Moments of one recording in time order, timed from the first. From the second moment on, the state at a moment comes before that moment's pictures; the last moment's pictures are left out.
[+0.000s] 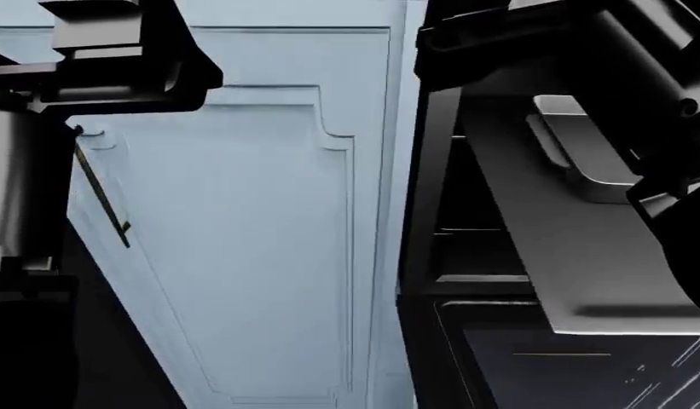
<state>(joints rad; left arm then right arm) -1.05 -0.52 0.16 0.97 -1.19 -0.81 -1.04 1.42 0.54 -0.23 -0.58 1.72 1.08 1.08</state>
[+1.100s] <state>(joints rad) -1.05 -0.54 0.18 0.97 -1.19 -0.78 -1.06 1.41 0.55 -0.26 -0.59 1.72 1.04 1.07</state>
